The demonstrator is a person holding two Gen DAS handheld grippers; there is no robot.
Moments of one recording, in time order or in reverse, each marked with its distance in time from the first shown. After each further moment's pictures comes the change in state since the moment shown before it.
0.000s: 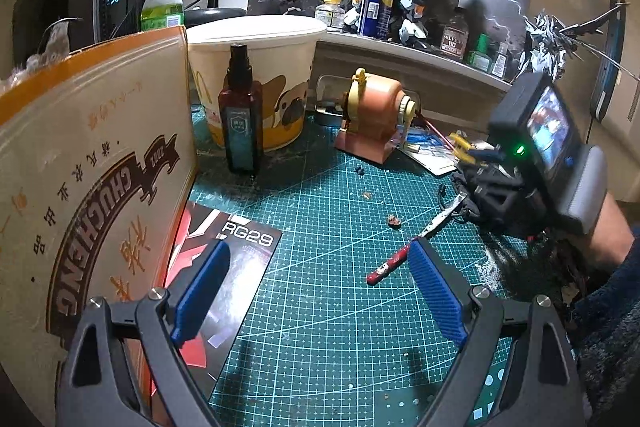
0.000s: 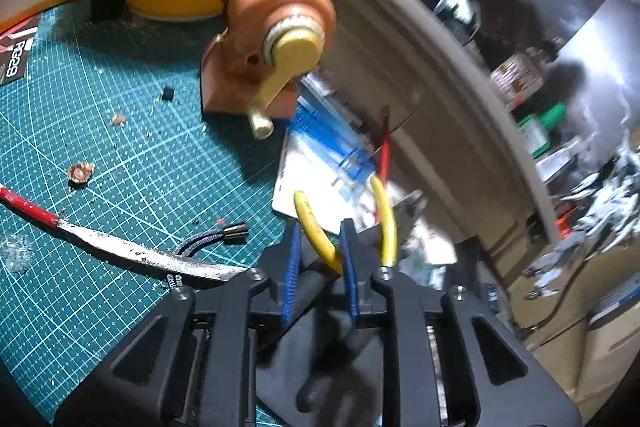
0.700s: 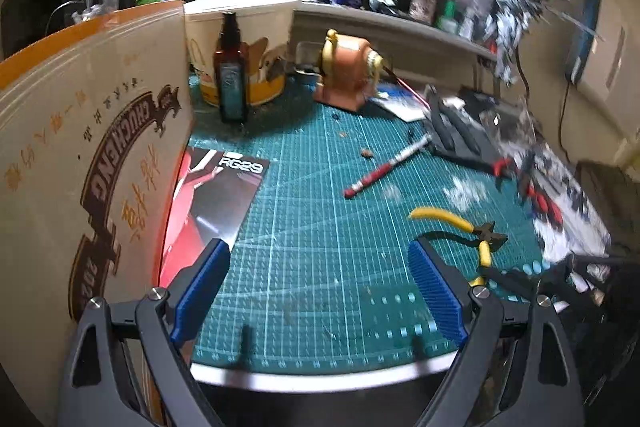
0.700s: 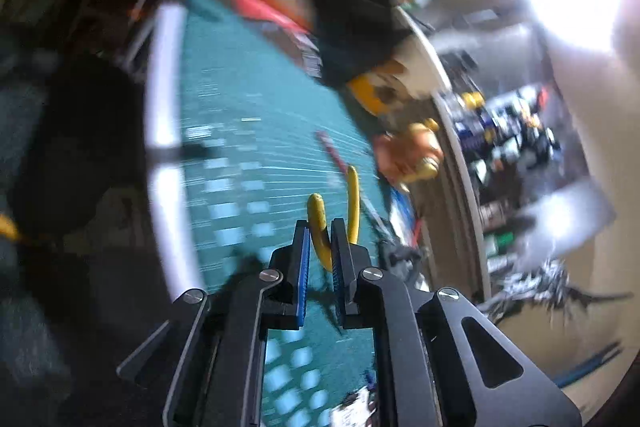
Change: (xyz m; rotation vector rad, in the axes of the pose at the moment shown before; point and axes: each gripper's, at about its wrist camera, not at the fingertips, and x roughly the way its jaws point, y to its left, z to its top) left arm -0.042 -0.005 -0.039 0.064 0.095 -0.054; right arm -0.183 0.180 -0.101 -0.526 -0.283 -0.085
